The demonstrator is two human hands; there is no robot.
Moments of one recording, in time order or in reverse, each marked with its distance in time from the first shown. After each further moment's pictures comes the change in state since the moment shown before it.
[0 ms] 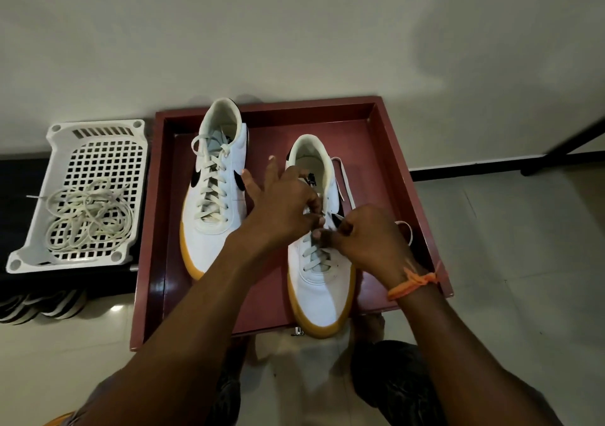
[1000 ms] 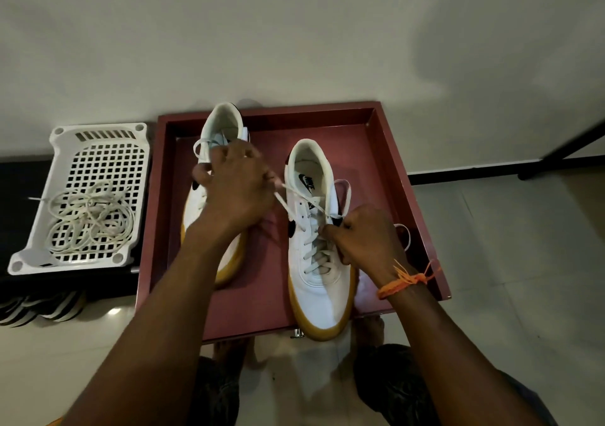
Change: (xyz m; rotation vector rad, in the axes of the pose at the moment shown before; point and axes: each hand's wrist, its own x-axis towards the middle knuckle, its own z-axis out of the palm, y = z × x) left_hand 0.004 -0.043 -0.030 0.019 0.250 -0.180; right_hand 0.011 0.008 0.013 0.129 0.182 -0.027
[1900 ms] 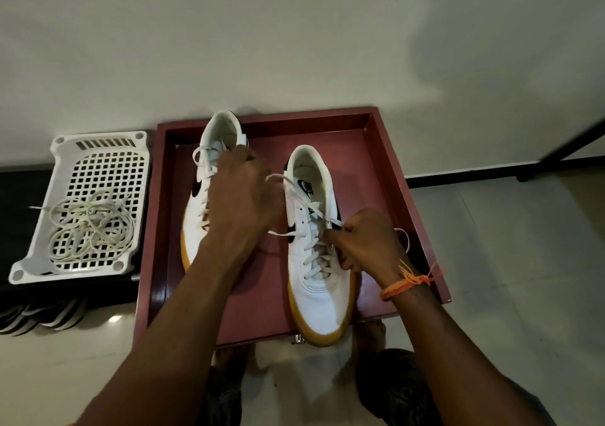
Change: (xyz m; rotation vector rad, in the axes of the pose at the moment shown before) left_hand -0.009 0.009 -0.001 -0.031 0.251 0.123; right_hand 0.002 -0.002 -0.007 0.123 -0.082 0.110
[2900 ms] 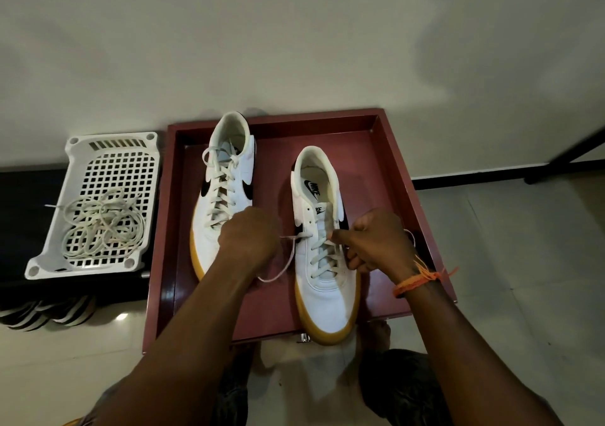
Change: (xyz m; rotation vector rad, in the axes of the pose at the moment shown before) left_hand -0.035 0.011 -0.005 0.178 -0.667 -0.283; right_hand -0.014 -0.017 -0.016 0.077 -0.100 0.108
